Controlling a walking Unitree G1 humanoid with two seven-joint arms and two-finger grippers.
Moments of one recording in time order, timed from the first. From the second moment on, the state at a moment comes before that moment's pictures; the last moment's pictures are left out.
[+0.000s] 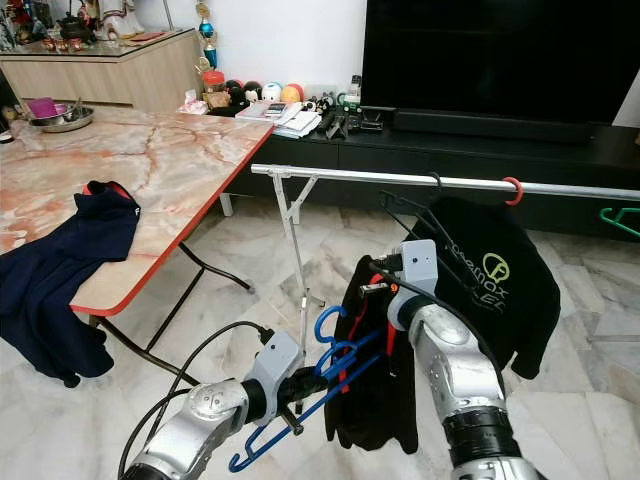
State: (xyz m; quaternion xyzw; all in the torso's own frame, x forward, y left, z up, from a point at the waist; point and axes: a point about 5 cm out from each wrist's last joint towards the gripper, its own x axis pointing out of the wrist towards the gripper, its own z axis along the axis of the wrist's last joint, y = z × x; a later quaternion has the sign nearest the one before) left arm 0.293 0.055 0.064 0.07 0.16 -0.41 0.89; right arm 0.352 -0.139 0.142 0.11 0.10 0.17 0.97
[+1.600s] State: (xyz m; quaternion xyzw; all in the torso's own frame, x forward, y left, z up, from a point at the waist) left arm 0.302 0.045 0.067 0.04 0.14 -0.37 0.92; right arm 0.338 -0.105 0.142 0.19 0.15 0.18 0.95
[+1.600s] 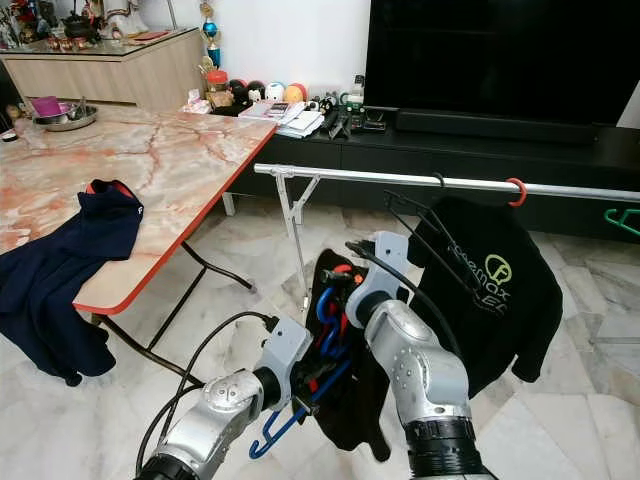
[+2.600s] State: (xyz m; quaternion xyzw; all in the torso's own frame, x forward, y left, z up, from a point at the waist) left arm 0.311 0.054 0.075 0.00 0.11 -0.33 0.94; right arm 0.324 -0.117 0.122 0.17 0.16 0.17 0.96
